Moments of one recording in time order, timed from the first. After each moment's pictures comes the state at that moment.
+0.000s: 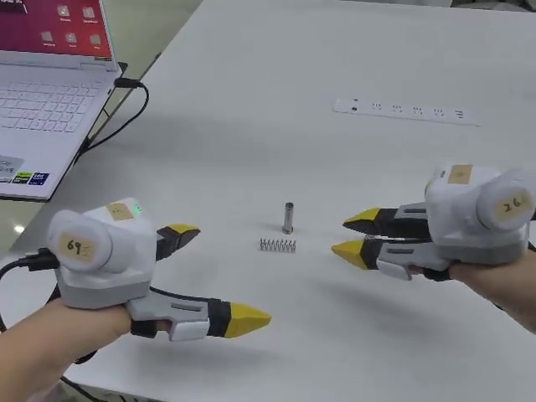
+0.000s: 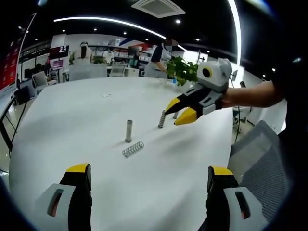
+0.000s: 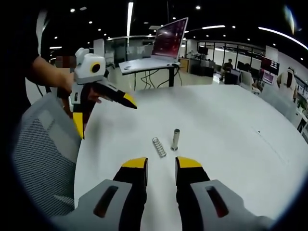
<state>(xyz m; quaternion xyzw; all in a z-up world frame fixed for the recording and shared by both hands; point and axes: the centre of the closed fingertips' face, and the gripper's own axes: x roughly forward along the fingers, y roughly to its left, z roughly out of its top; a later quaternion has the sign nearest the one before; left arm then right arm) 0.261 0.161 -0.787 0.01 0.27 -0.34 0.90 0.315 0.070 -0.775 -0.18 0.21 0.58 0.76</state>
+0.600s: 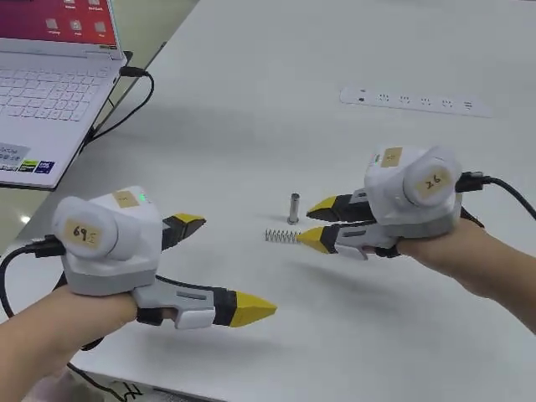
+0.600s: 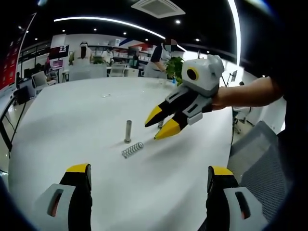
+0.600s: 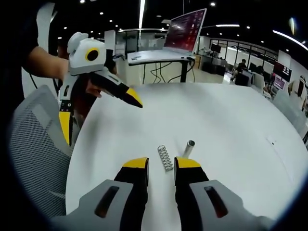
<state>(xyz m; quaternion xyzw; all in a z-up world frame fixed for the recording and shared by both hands) 0.261 0.159 -0.787 0.00 0.26 -0.35 0.90 0.316 0.111 -0.799 -0.21 0.22 0.61 0.73</state>
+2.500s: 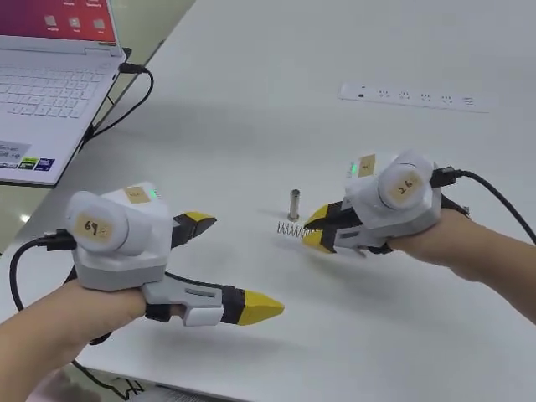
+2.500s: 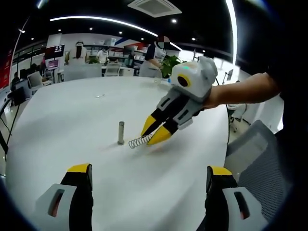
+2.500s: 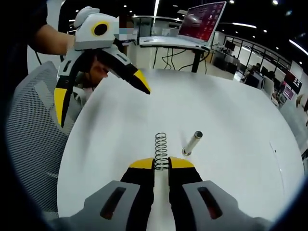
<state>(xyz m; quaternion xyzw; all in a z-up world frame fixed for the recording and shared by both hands) 0.260 0.146 -0.787 0.00 0.27 -0.37 0.89 0.315 0.098 -0.817 -0.28 0.23 0.63 0.69</state>
